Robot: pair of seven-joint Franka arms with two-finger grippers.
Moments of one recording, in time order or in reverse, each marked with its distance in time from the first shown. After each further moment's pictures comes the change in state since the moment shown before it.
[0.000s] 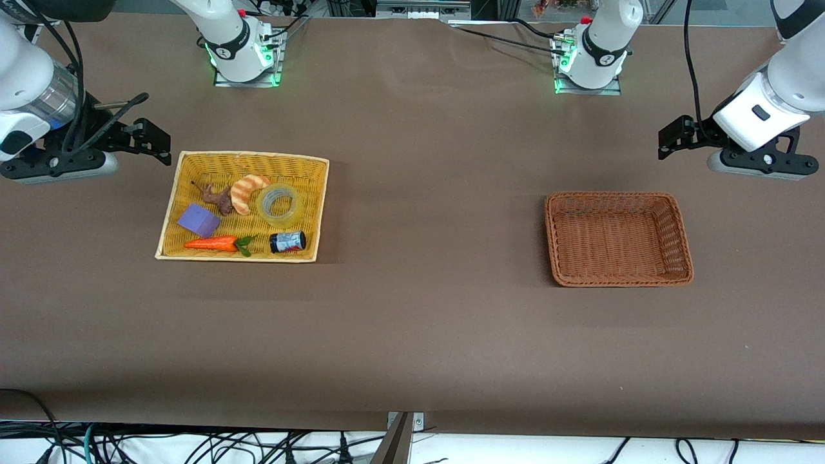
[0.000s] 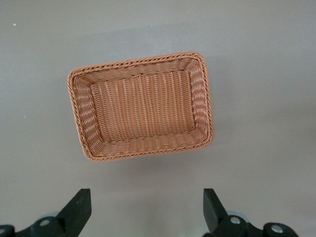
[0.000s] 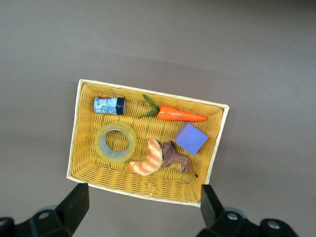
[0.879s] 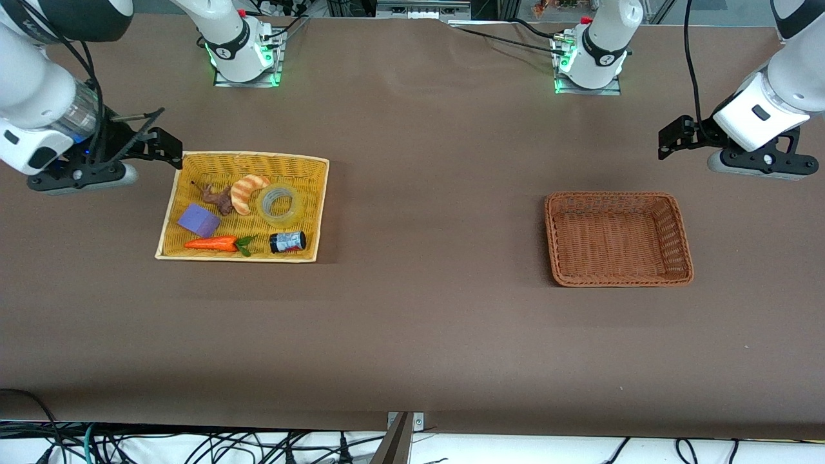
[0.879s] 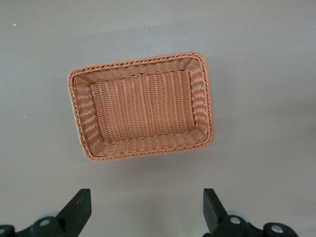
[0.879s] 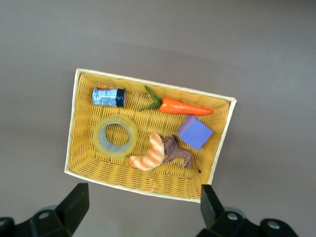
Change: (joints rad) left arm 0.000 0.000 0.000 0.000 0.000 0.000 0.000; right arm 0.004 0.027 0.014 -0.040 0.000 0.001 0.002
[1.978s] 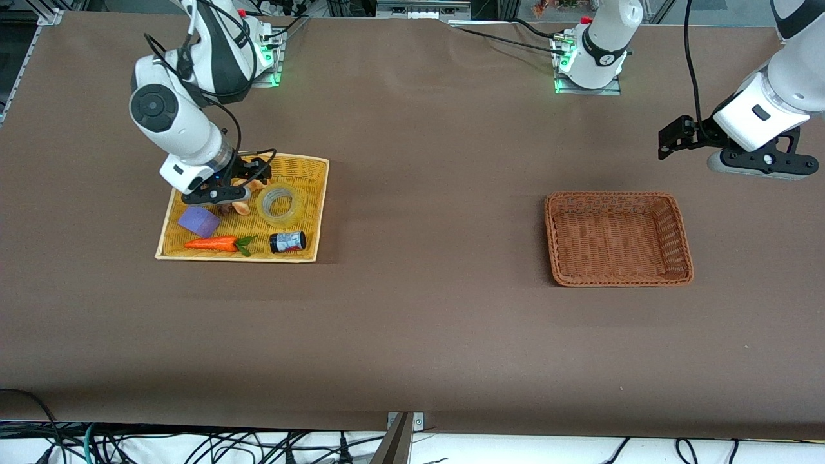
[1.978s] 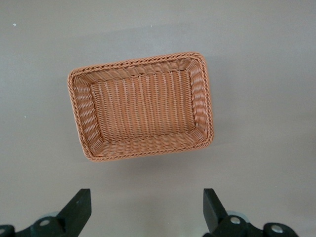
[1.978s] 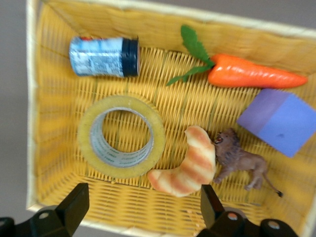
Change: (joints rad) left arm 0.000 0.000 0.000 0.000 0.000 0.000 0.000; right arm 0.011 -0.001 0.112 -0.655 0.000 0.651 0.171
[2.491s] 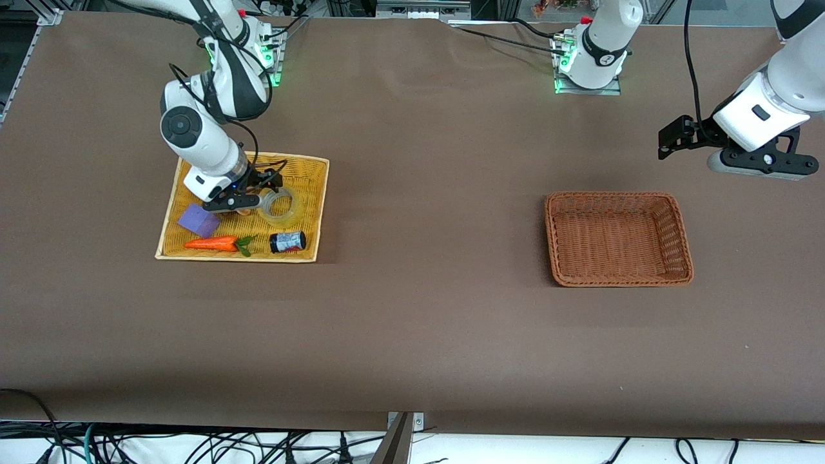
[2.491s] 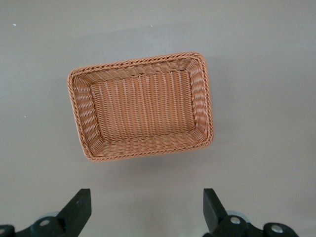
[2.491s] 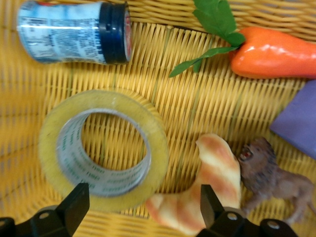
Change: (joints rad) left arm 0.000 0.000 0.000 0.000 0.000 0.000 0.000; right arm -0.003 0.142 -0.005 -0.065 0.000 0.215 0.002
